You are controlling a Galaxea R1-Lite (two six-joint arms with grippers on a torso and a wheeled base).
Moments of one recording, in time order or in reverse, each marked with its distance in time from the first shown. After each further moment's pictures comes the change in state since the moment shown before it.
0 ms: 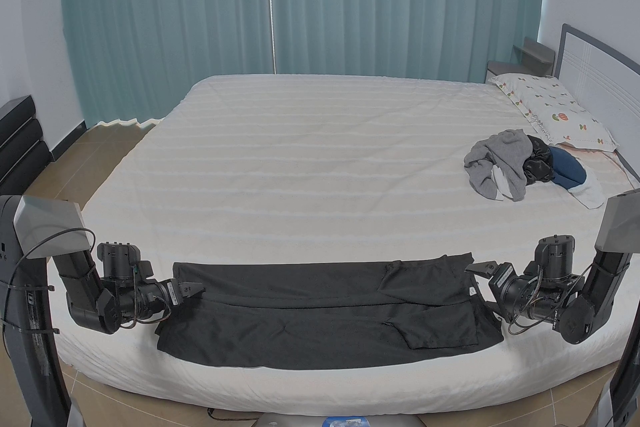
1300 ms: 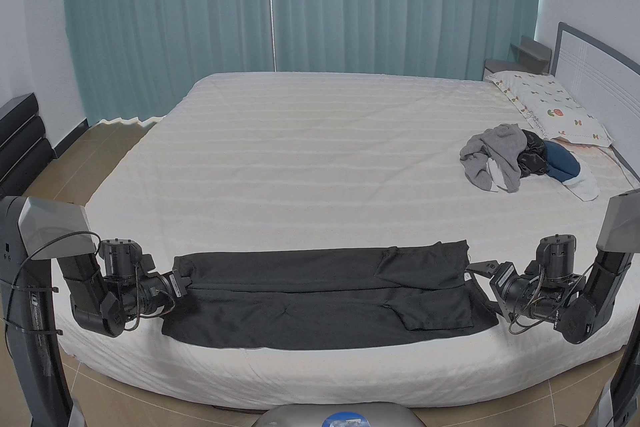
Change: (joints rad) left arm -0.010 0.018 -0.007 -0.141 0.011 -0.078; right arm -0.003 -0.008 0.003 0.000 0.004 0.000
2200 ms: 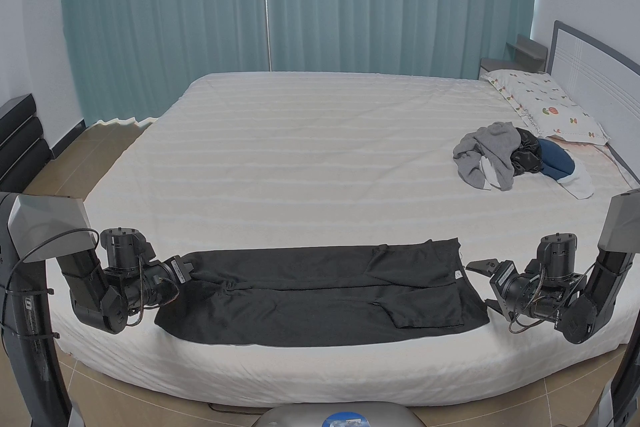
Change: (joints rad) left arm -0.064 -0.076 0.001 0.013 0.092 -0.124; right arm -0.001 -0.013 0.002 0.000 0.001 0.001
